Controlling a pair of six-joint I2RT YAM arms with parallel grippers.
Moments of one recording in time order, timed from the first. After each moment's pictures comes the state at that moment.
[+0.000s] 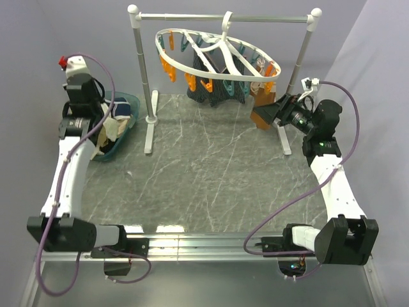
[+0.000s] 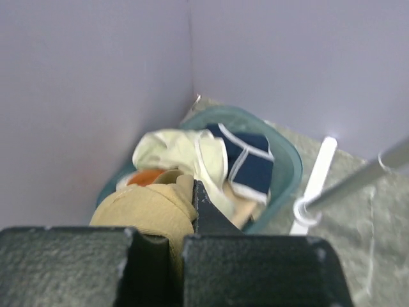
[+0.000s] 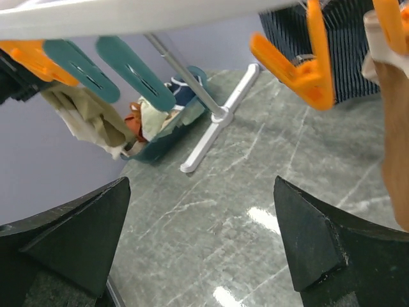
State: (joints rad) left arm -0.03 1.28 1.45 -0.38 -0.49 -0.11; right arm -0.06 1.19 1.04 0.17 -0.81 0.60
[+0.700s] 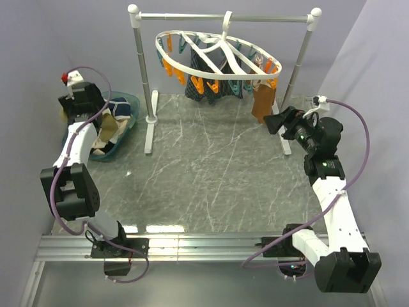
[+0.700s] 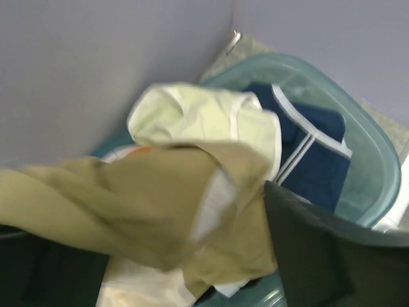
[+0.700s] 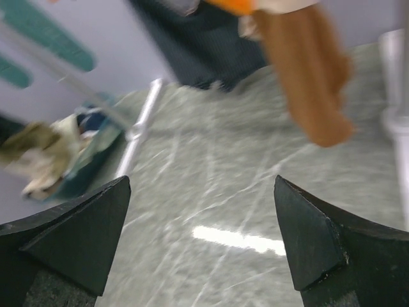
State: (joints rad) left arm 0.18 1.61 1.36 -0.13 -0.43 -0.19; right arm -0.04 0.97 0.91 -0.05 -0.43 0.48
